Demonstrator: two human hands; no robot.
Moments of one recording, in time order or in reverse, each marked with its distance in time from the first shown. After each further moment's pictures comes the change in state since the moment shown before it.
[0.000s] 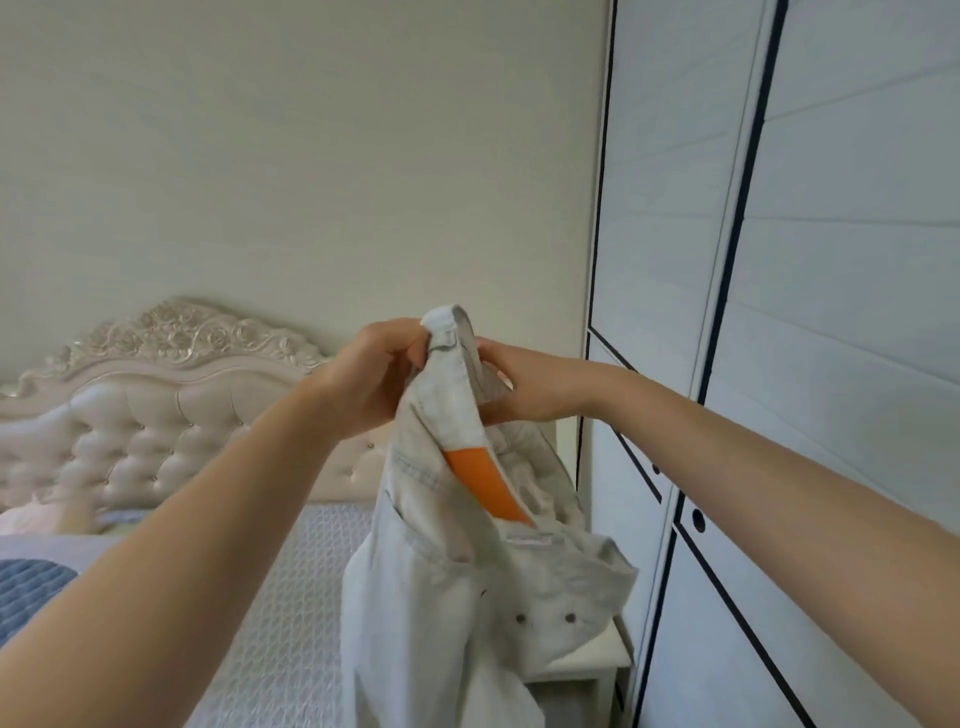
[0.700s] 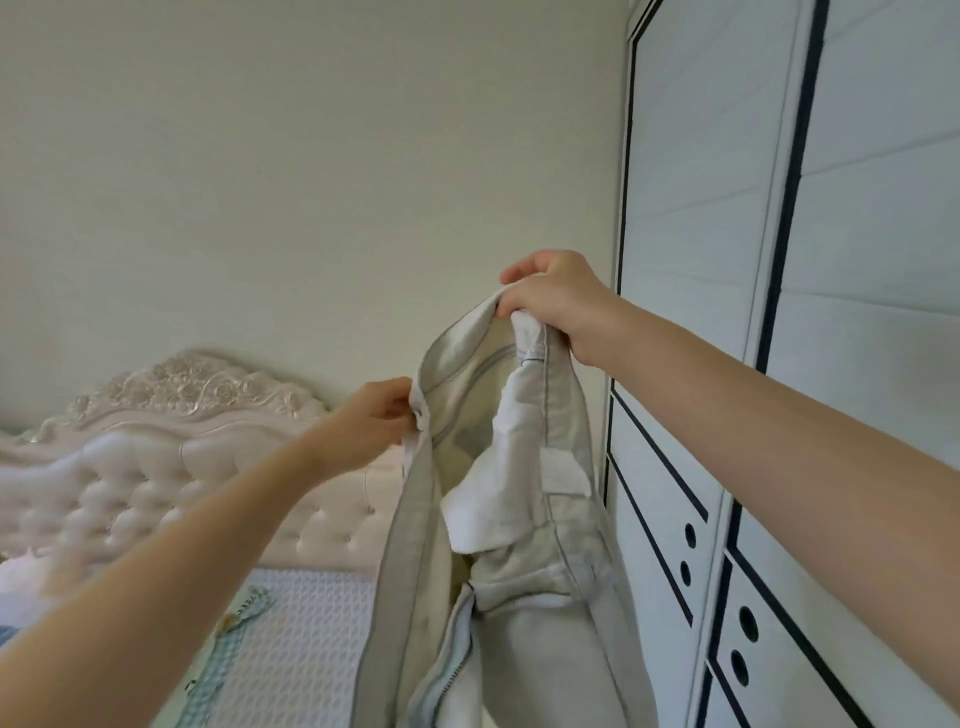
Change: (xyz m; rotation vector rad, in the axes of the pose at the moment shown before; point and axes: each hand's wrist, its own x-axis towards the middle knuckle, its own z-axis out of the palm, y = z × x) left_hand 0.140 -0.025 -0.025 0.784 0.178 0.121; right_hand 0.085 0.064 -0.148 0.543 0.608 0.124
